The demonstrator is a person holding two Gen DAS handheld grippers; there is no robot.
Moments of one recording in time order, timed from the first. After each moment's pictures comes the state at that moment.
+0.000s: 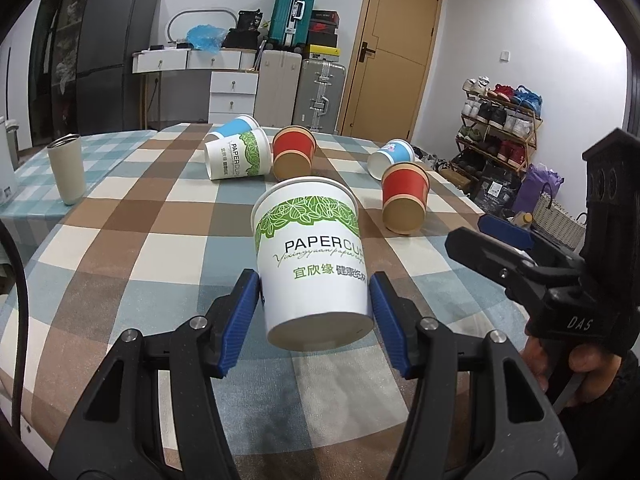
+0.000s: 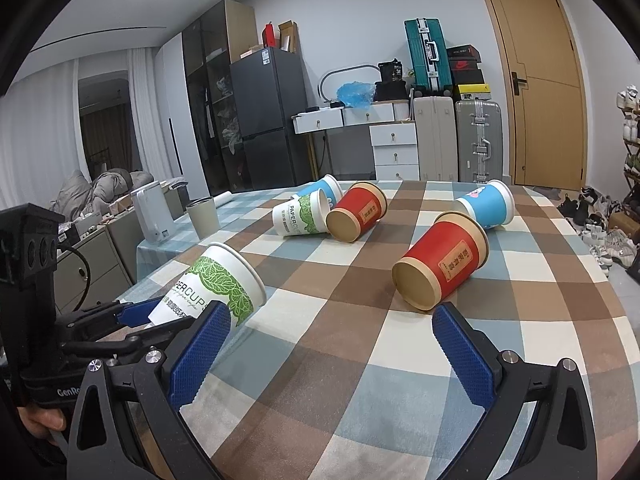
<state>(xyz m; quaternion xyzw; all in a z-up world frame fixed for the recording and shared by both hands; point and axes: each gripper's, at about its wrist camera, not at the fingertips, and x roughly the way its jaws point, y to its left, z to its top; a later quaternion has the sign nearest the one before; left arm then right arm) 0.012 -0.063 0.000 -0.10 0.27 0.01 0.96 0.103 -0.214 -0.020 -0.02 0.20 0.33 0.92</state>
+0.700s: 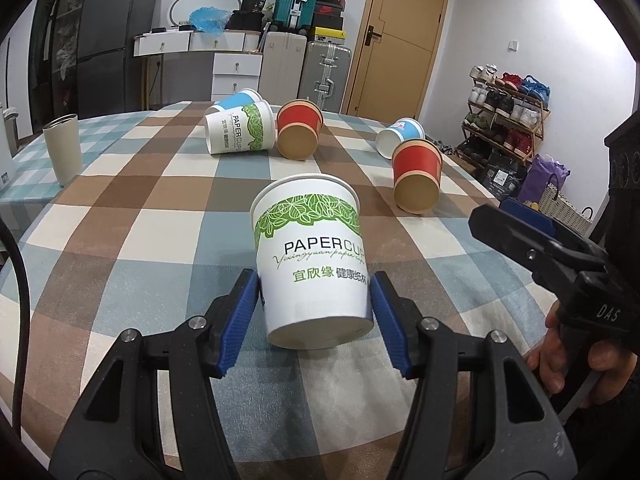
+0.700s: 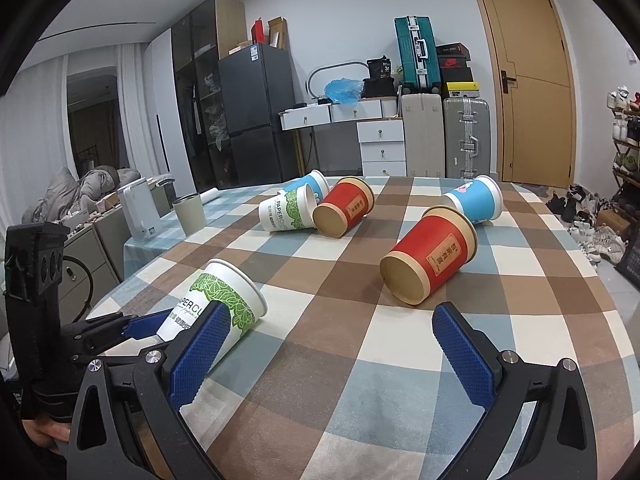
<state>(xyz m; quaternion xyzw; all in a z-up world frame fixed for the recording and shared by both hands) 0.033 -0.058 -0.022 -0.10 0.30 0.01 0.95 0.100 -0.214 -0.023 -0.03 0.20 0.31 0.93</state>
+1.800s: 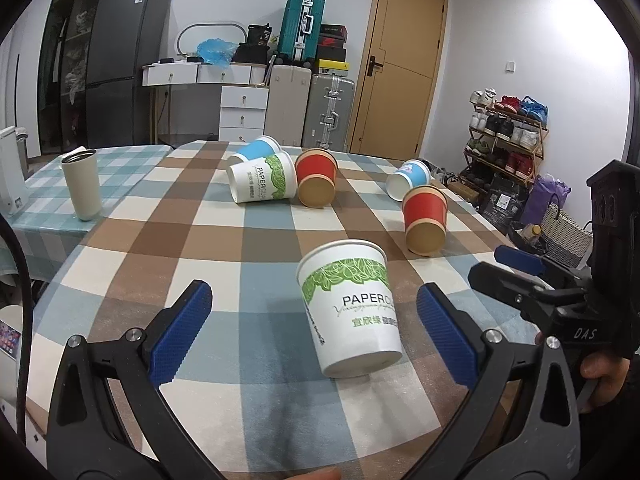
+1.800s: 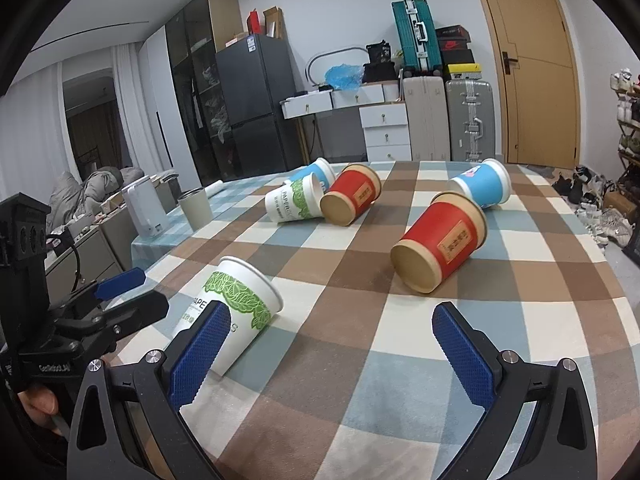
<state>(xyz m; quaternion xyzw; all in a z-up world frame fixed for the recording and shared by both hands) 0.010 -0.029 0.015 -0.09 0.24 0.02 0.97 0.103 -0.207 -0.022 -0.01 0.24 0.32 0.92</state>
